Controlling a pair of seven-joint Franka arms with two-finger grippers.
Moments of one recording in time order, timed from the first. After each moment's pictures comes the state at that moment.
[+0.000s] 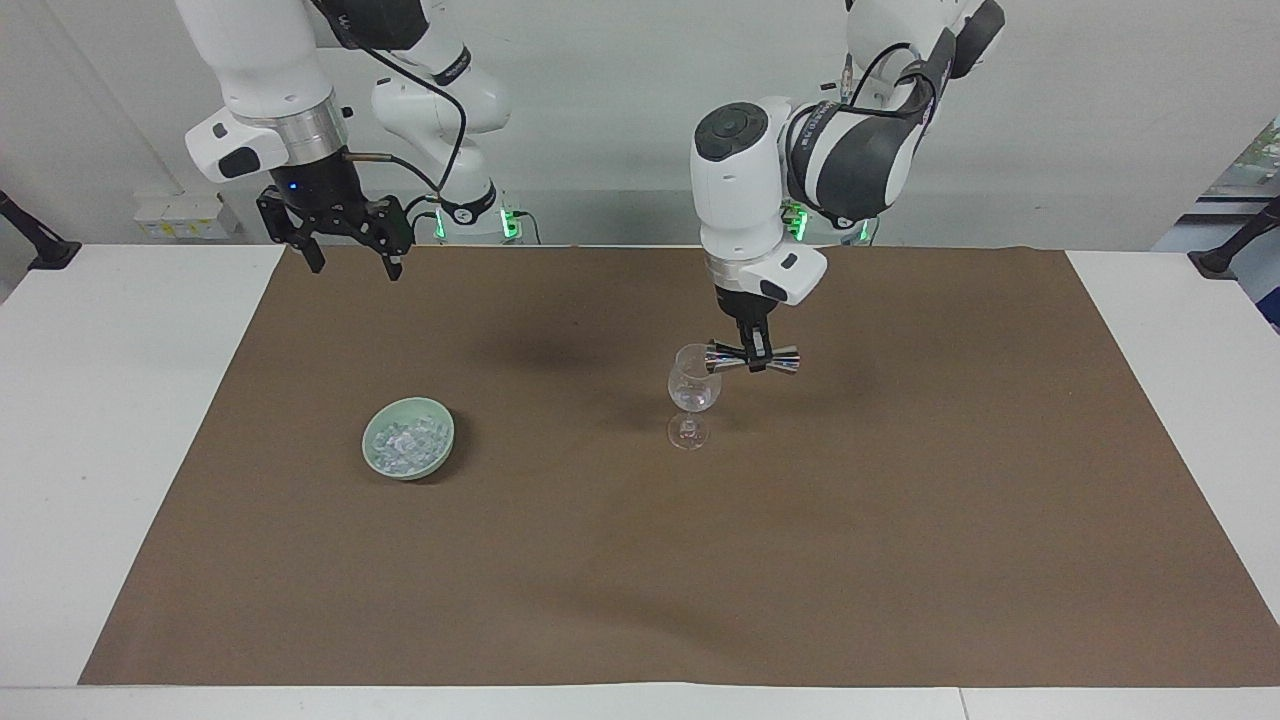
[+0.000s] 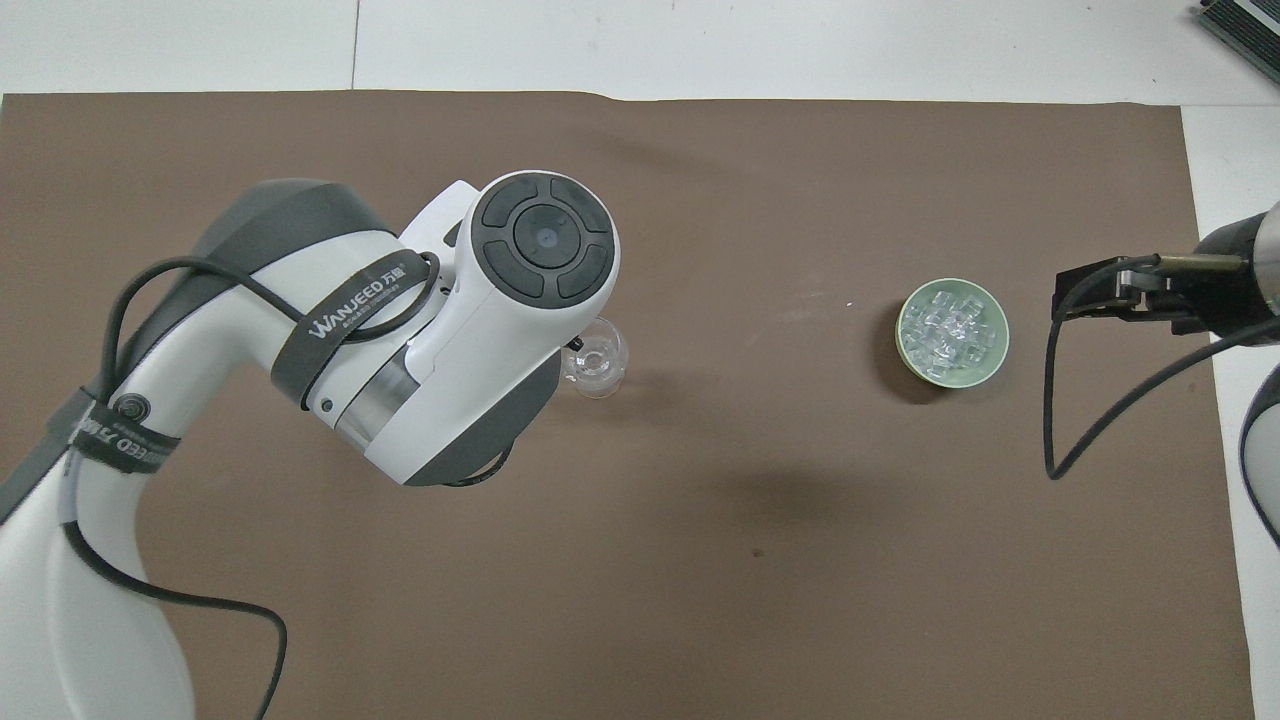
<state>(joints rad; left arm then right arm) -0.06 0.38 -0.70 -1.46 0.46 1.67 -2.38 0.05 -0.02 0.02 -1.57 -0.03 1.62 0.18</state>
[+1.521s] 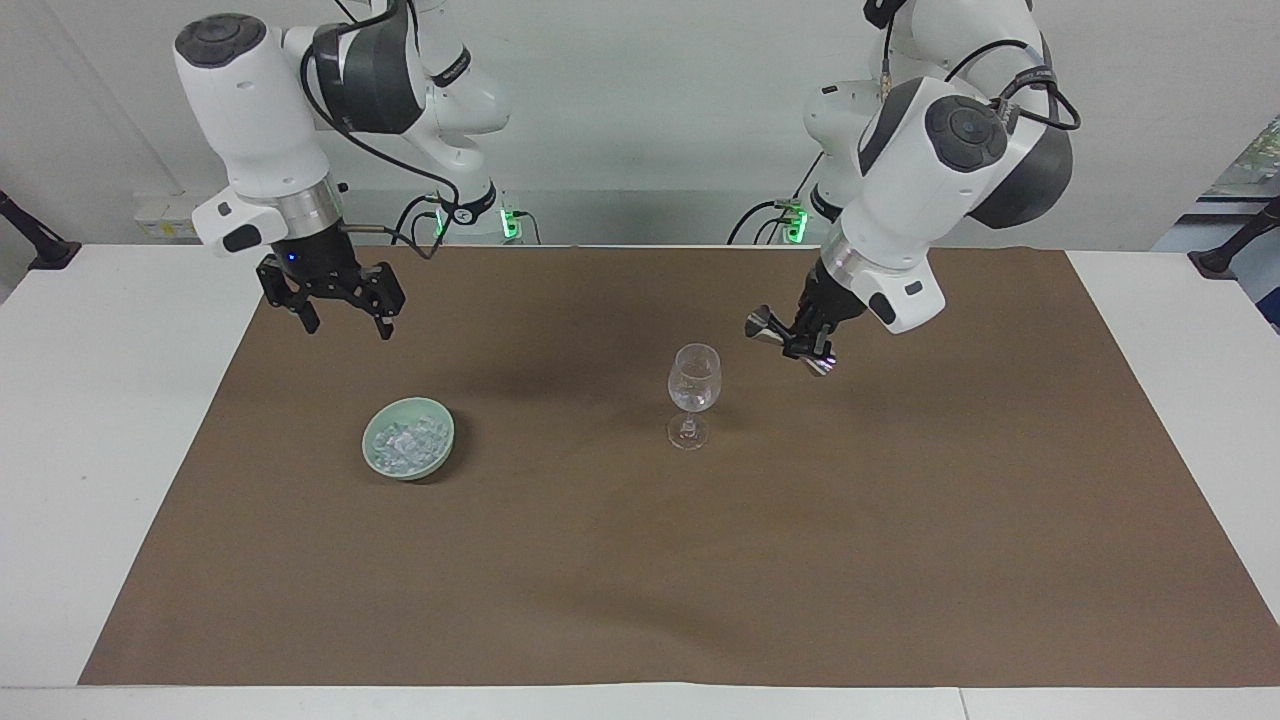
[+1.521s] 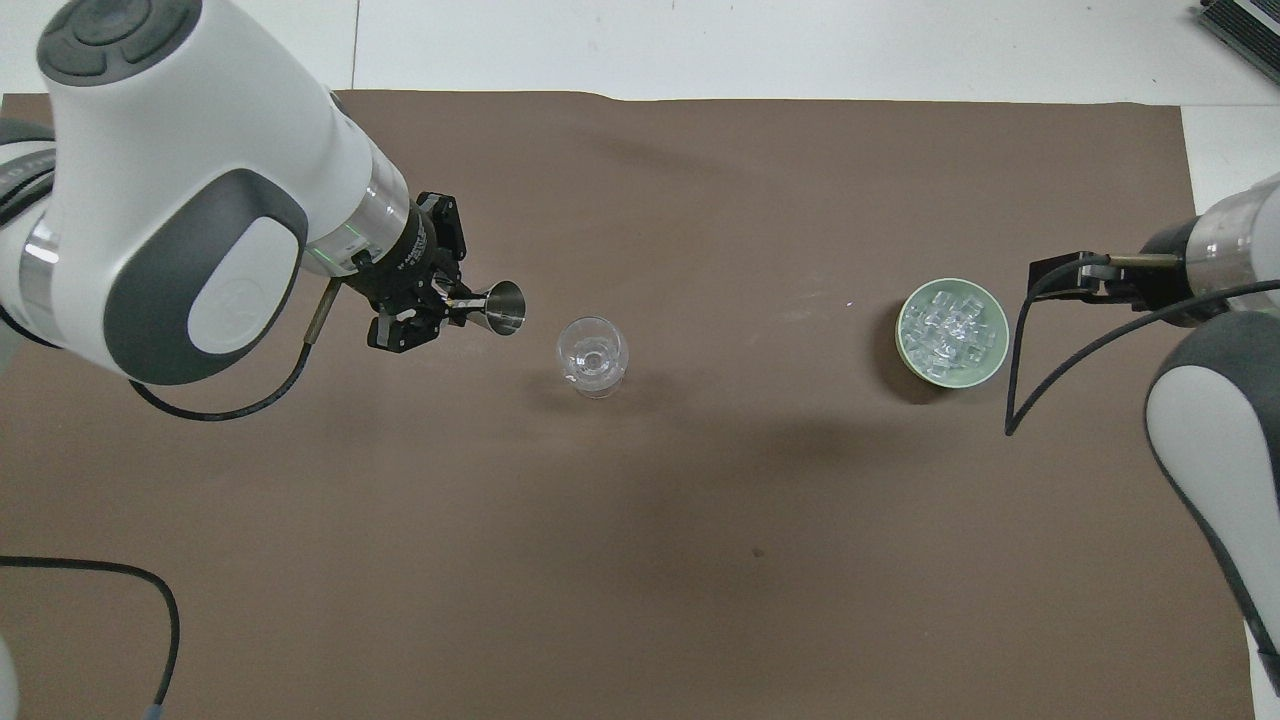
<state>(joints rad) 0.05 0.33 -0.50 -1.36 -0.08 1.61 -1.66 0.00 0.01 0.01 -1.79 -0.03 1.94 0.13</state>
